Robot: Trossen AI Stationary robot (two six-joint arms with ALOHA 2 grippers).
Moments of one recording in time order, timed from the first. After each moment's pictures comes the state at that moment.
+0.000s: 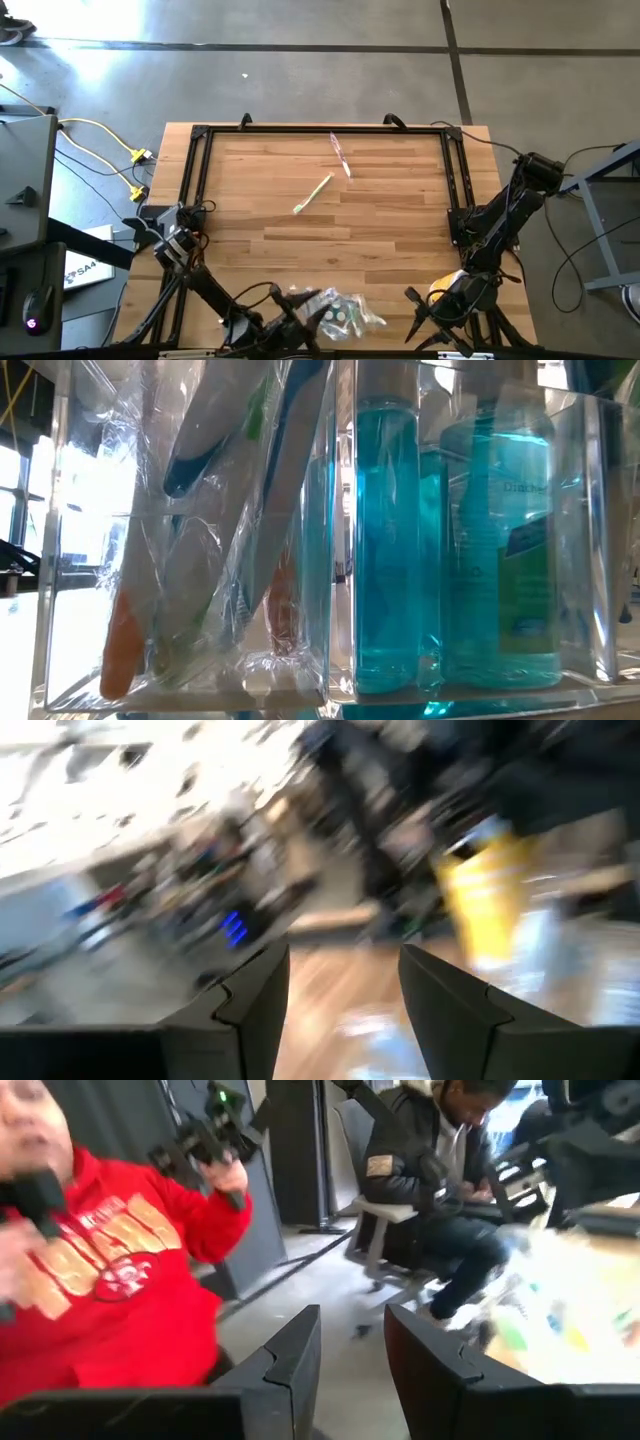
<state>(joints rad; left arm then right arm) -0.84 2.20 1.47 1.41 -1.40 0.94 1.01 1.37 0.65 0.63 0.24 0.20</state>
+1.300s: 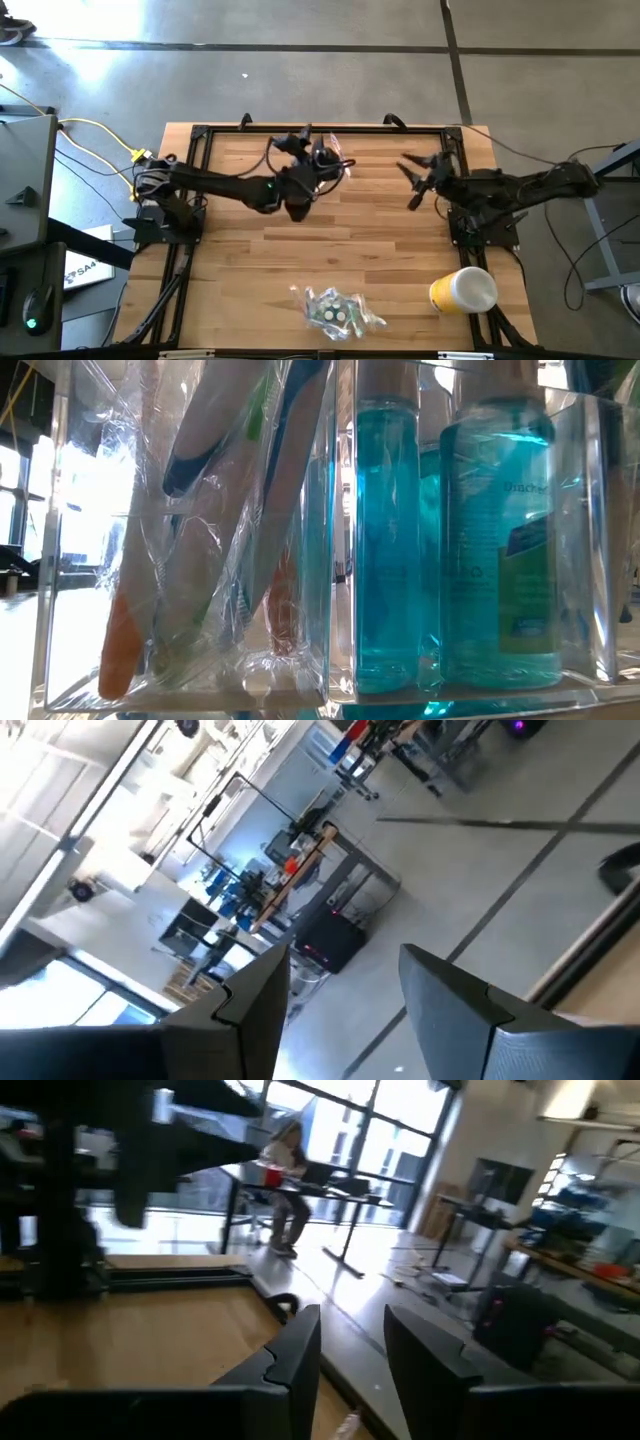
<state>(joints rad) -0.14 1.75 1.59 0.28 -1.55 0.88 0.24 0.70 0.65 0.09 0.86 -0.26</state>
